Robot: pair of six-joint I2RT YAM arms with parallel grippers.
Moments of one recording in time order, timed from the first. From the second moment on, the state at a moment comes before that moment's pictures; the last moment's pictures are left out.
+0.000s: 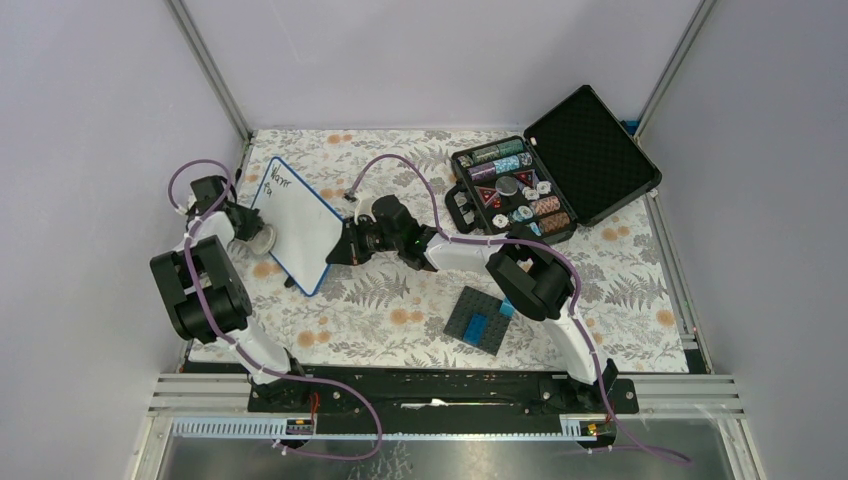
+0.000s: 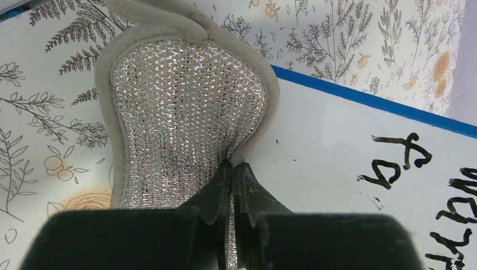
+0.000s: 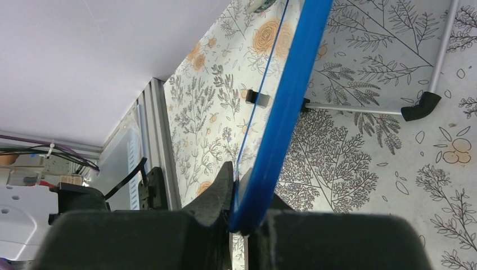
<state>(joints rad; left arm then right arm) 0.42 1.70 1.07 -0.26 0.09 -0.82 0.95 2.23 1.54 0.37 -0.49 0.62</state>
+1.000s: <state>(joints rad) 0.35 1.65 0.99 0.32 0.53 -0.80 0.95 2.24 1.56 0.37 -0.49 0.61</state>
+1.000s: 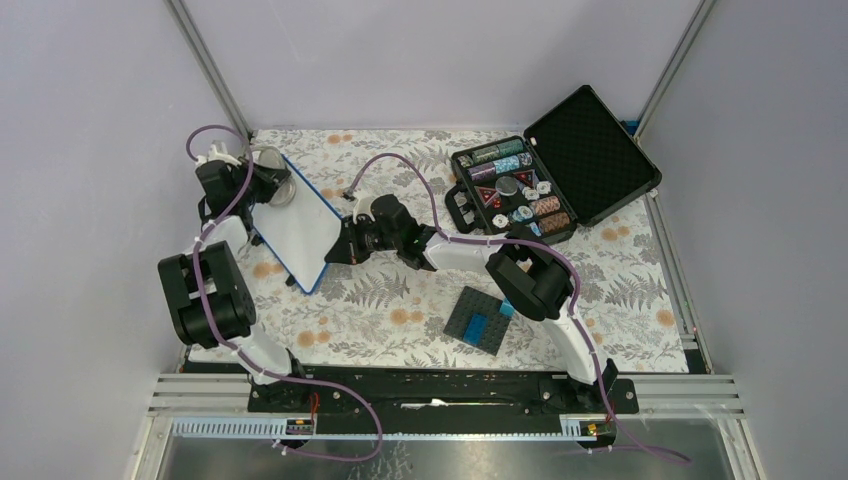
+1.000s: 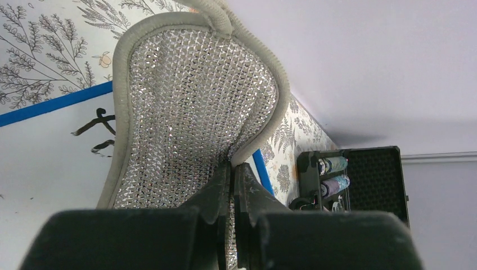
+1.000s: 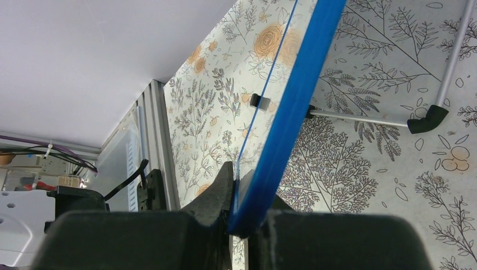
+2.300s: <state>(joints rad) 0.33 1.79 1.16 0.39 0.58 -0.94 0.95 2.24 1.56 0.39 -0.48 0.62</state>
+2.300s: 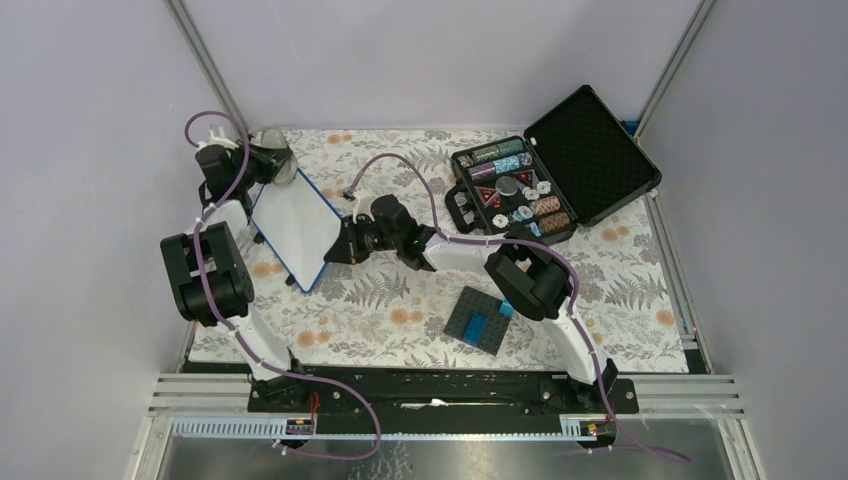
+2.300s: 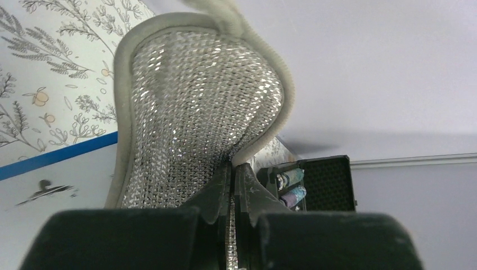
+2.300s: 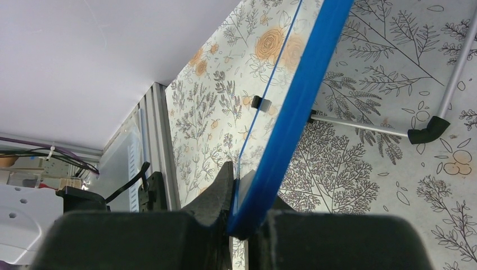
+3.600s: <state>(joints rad) 0.43 1.92 1.23 0.32 0.65 -1.01 0.95 2.26 1.58 0.40 -0.50 0.63</state>
